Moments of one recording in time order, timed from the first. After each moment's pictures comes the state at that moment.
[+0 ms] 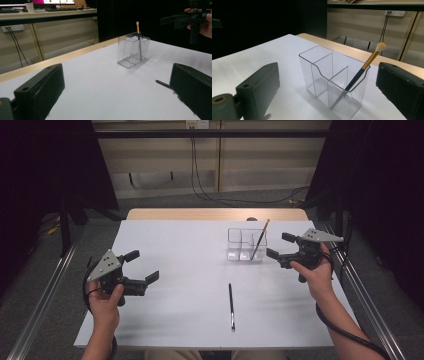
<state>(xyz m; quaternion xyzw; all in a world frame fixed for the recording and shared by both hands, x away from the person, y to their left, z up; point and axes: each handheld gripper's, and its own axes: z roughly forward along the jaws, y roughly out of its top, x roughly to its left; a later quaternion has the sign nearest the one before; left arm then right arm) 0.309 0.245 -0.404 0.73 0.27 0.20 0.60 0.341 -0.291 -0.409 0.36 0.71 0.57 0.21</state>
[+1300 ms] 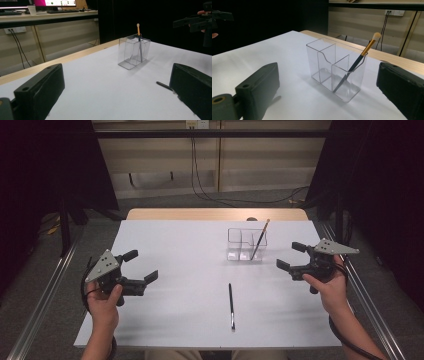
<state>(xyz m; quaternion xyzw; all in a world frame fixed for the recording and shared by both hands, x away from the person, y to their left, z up) 0.306 0.247 -0.401 0.73 0.27 0.21 0.60 0.303 -0.310 -0.409 0.36 0.71 0.57 0.21</state>
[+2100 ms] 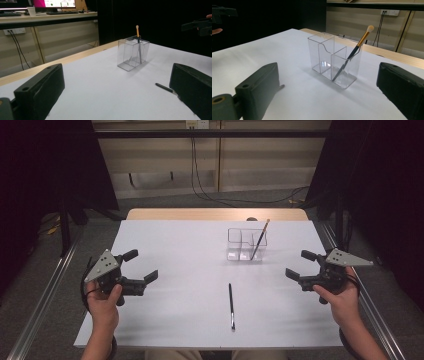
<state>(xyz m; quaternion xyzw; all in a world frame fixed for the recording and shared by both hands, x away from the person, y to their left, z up) 0.306 0.247 -0.400 0.72 0.27 0.20 0.60 0.272 -0.327 -0.412 0.36 0.71 0.57 0.22</state>
